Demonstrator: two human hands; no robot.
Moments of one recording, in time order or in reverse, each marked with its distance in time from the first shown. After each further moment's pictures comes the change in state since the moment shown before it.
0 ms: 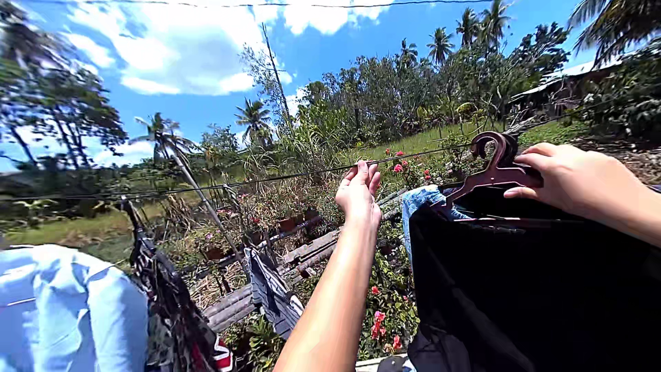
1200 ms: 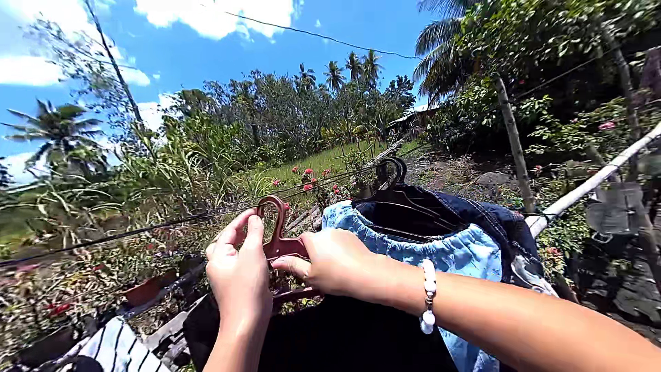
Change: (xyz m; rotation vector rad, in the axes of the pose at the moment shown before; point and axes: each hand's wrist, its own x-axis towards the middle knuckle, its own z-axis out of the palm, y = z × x) left_hand -0.001 -0.006 -0.063 0.649 -0.142 0.320; right_hand 0.035 -0.216 -0.013 0.502 -0.608 0.190
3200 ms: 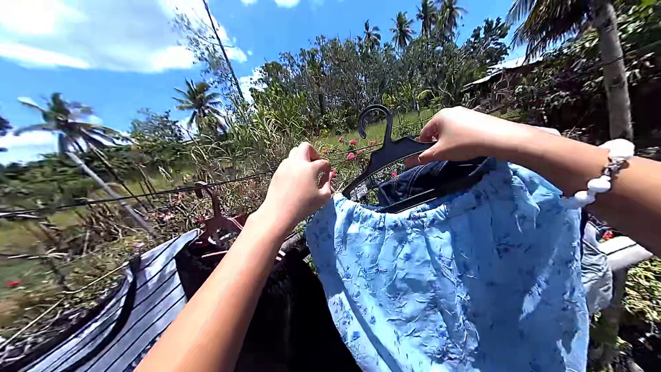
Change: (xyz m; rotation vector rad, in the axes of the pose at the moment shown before) left_hand -0.022 0.035 0.149 1.109 -0.588 0.721; right_hand -0.030 0.259 -0.187 -0.205 0.200 -0.073
